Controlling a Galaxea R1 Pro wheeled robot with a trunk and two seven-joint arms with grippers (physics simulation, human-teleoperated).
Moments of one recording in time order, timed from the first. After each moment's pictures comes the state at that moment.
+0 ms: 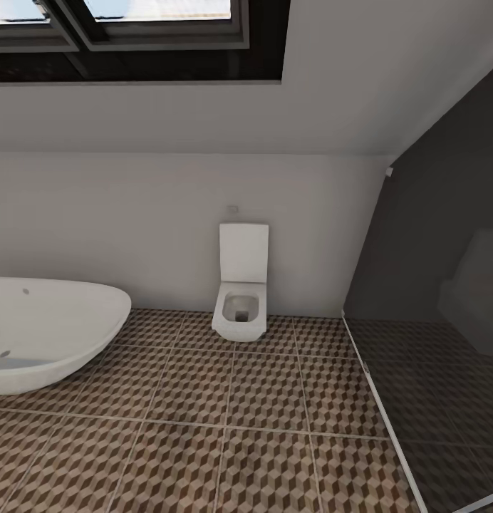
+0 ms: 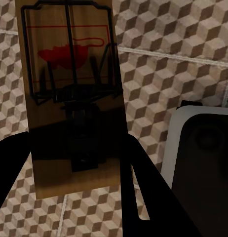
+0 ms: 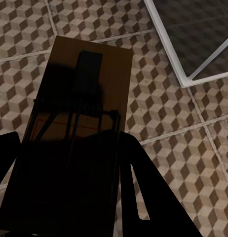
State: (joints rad) left arm -0.09 0.08 -0.46 0.07 0.58 -0.53 0.14; right arm -0.11 -0.04 0.18 -0.09 -0.48 -0.70 -0.10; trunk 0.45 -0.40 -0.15
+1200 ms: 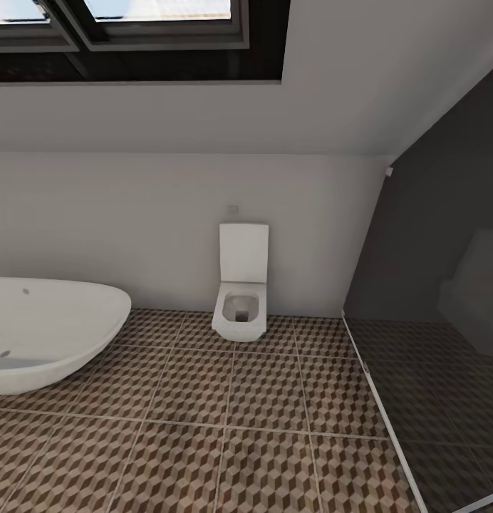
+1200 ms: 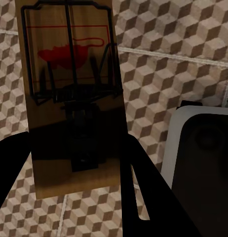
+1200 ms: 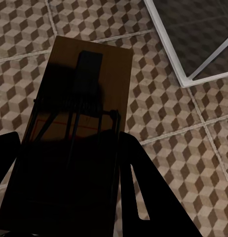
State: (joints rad) left arm -0.09 0.08 -0.46 0.07 0.58 -0.53 0.14; right arm -0.11 -0.04 0.18 -0.09 -0.48 -0.70 -0.11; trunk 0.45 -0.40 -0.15
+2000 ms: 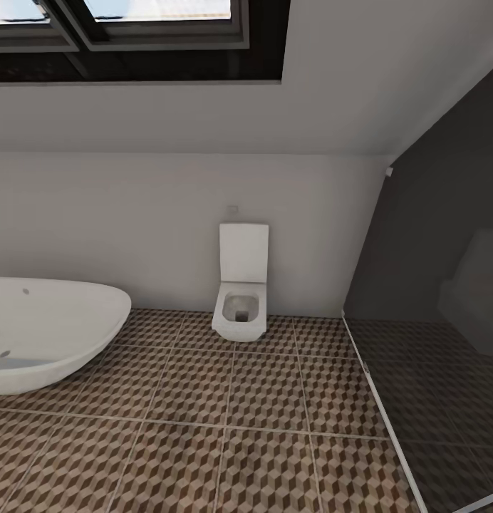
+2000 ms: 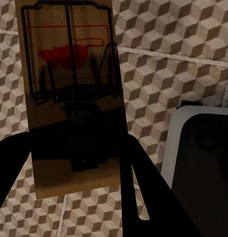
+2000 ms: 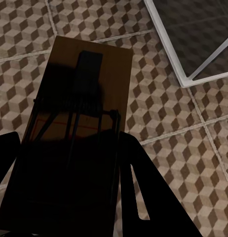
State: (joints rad) left arm -0.09 0.08 -0.46 0.07 0.58 -0.53 0.14; right arm -0.11 -0.04 0.18 -0.09 -0.48 -0.70 -0.10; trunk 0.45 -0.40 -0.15
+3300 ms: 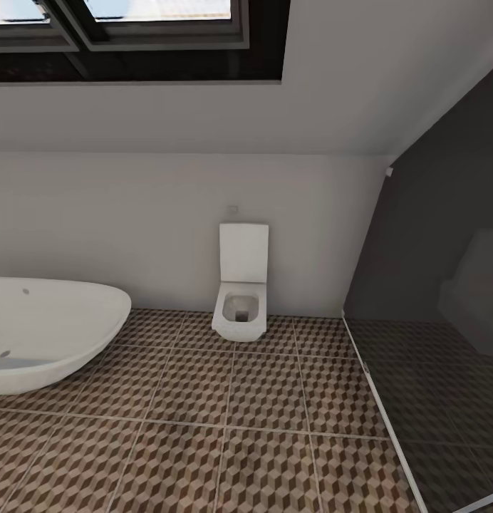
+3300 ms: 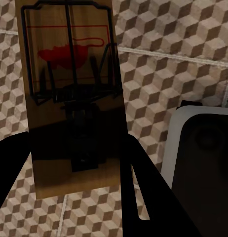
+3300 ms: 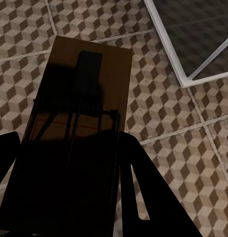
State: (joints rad) left arm -0.09 0.08 -0.46 0.07 0.58 -0.53 0.14; right arm -0.11 -0.04 0.18 -0.09 -0.48 -0.70 -0.10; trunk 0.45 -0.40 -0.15
